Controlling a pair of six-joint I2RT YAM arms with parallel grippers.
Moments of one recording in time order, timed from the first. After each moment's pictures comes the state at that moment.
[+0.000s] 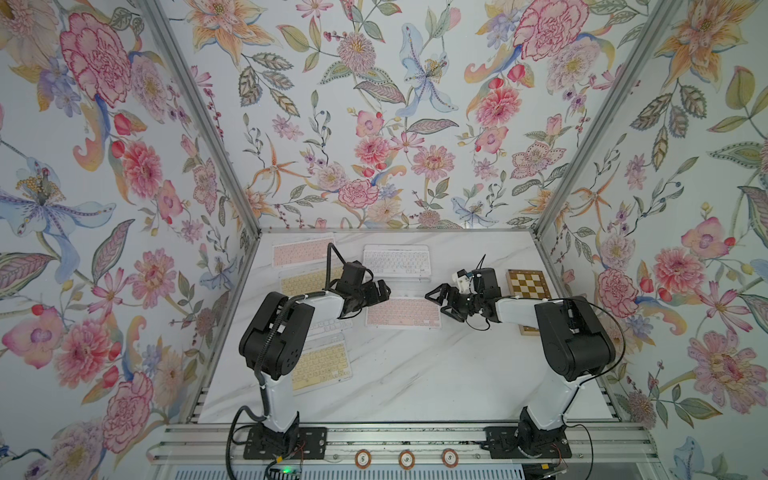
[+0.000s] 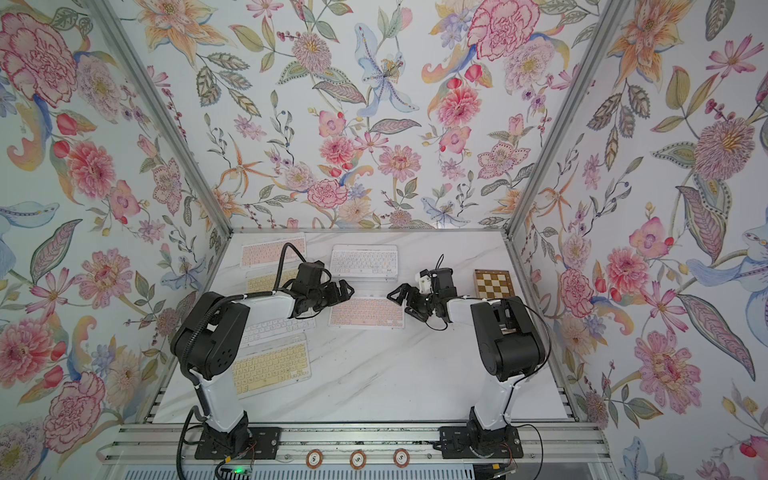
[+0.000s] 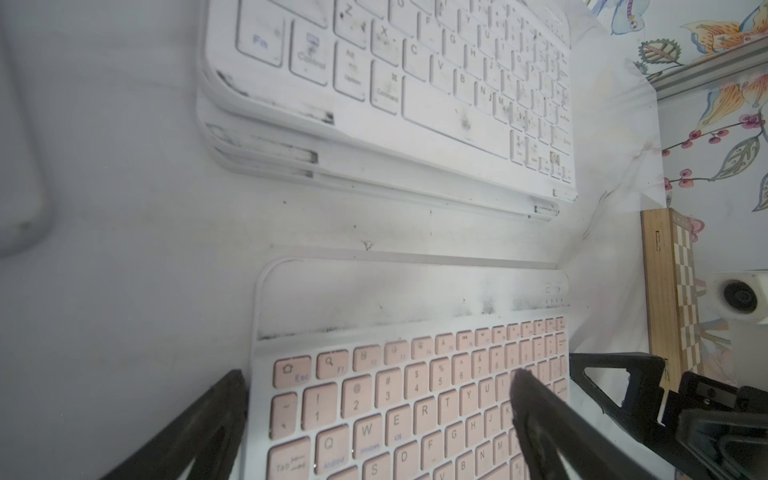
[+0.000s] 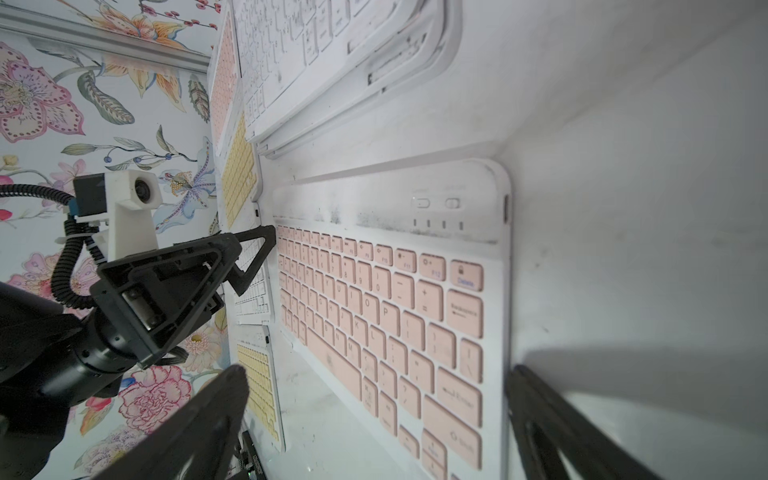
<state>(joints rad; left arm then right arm) -0.42 1.89 1.04 0.05 0.23 -0.68 0.28 1.83 0.90 0.12 -0.68 0.72</state>
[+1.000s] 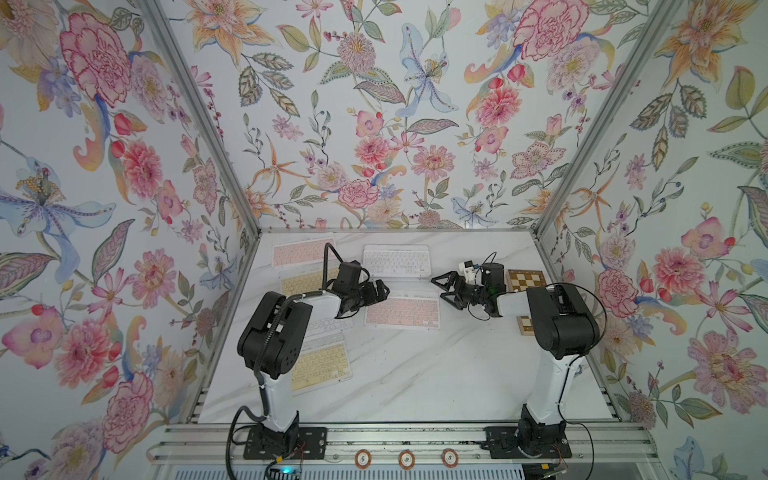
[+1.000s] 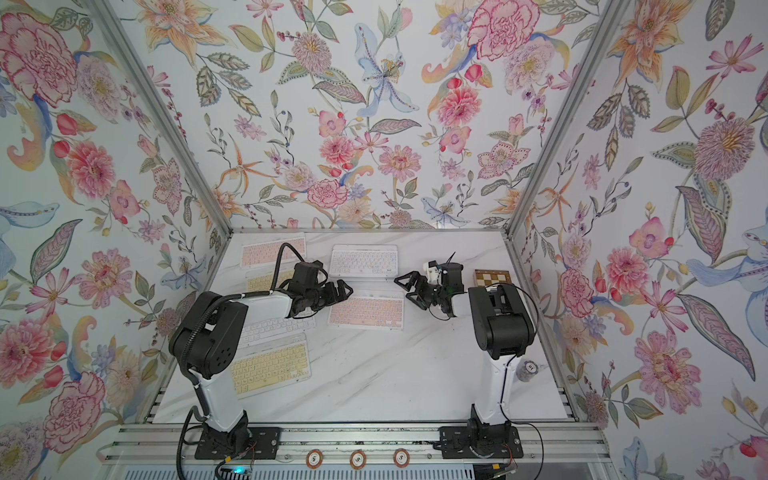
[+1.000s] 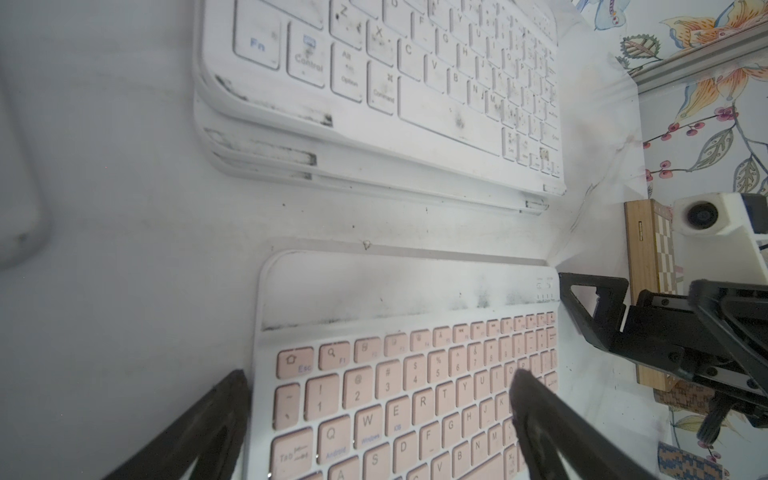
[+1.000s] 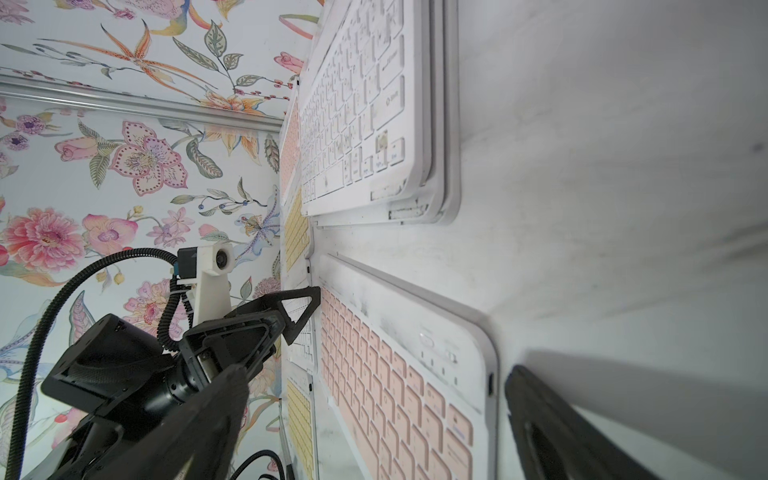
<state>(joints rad) -0.40 1.89 1.03 0.07 0.29 -0.65 0.16 2.01 0.96 0.44 -0.83 0.86</state>
